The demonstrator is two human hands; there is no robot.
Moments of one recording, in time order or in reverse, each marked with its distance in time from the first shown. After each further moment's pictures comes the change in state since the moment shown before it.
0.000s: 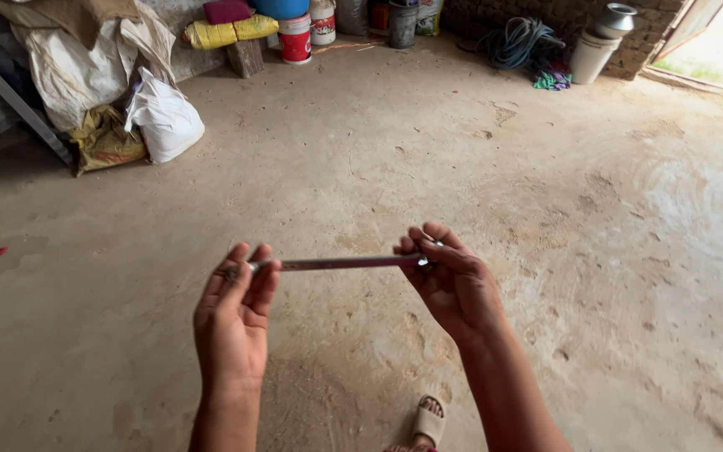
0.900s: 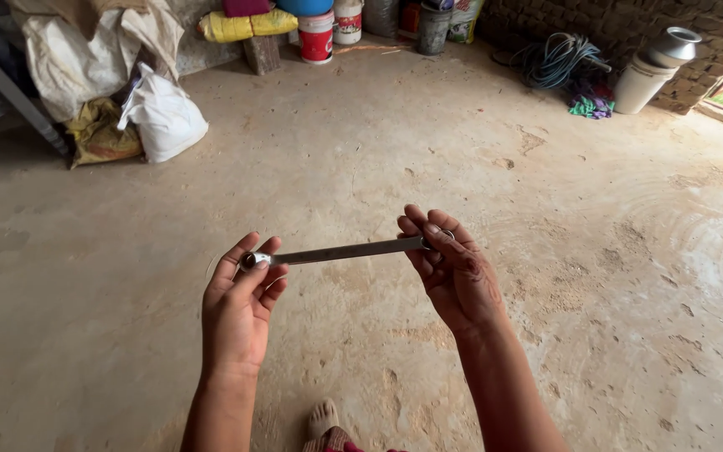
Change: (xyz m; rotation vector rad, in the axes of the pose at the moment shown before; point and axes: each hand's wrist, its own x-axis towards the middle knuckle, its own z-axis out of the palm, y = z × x) left_hand 0.201 -0.144 0.155 0.179 0.024 -0.031; right_hand 0.278 -0.127 -0.082 -0.053 -0.040 0.025
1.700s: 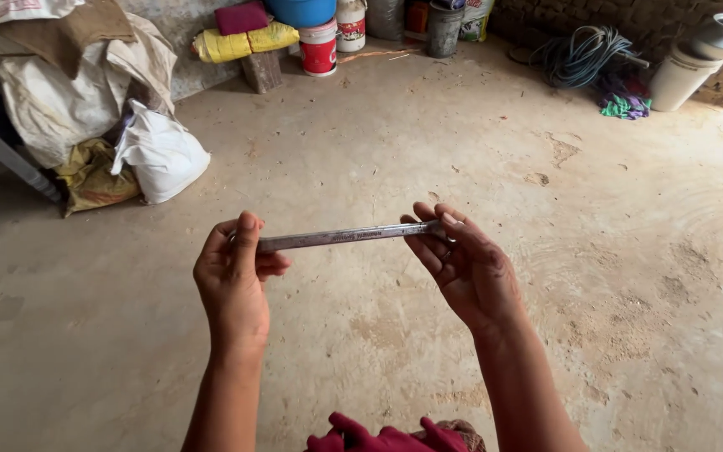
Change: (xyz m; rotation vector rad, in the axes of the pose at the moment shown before) left_hand 0.339 0.029 0.022 0.198 0.026 0.308; right_hand 0.301 0.063 0.052 0.053 0.010 -0.016
